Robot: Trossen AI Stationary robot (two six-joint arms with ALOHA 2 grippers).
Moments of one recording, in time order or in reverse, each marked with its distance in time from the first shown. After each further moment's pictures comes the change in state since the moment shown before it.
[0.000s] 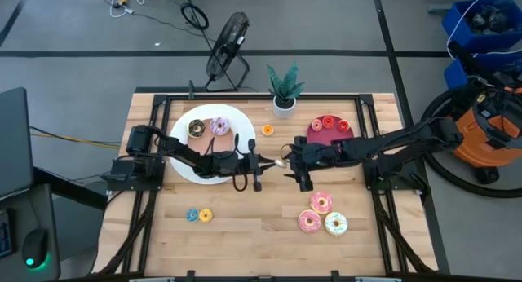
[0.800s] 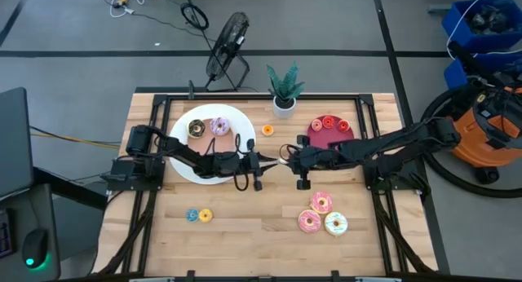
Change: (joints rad) left arm -0.001 -0.001 0.000 -0.051 -0.035 -0.063; right arm 0.012 0.028 0.001 -0.041 0.129 0.078
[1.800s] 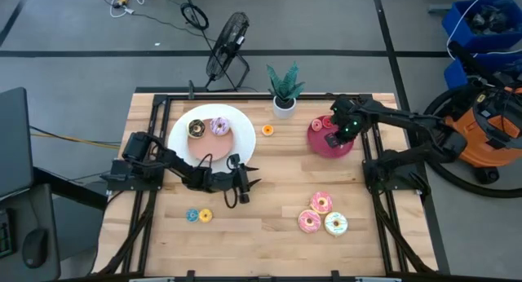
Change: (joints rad) left arm -0.173 0.000 -0.163 -0.094 -0.273 -0.085; right arm -0.934 -0.086 -0.180 -0.593 -0.417 0.367
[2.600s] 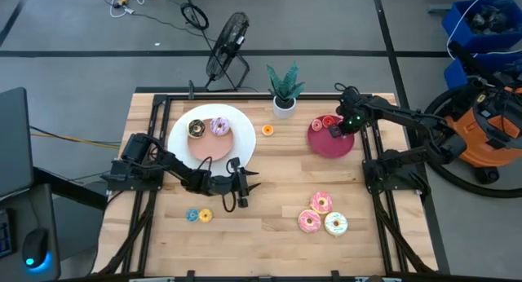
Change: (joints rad) left arm -0.034 0.000 -0.001 0.001 0.000 -0.001; right arm -0.151 0.000 -0.009 0.095 0.094 -0.027
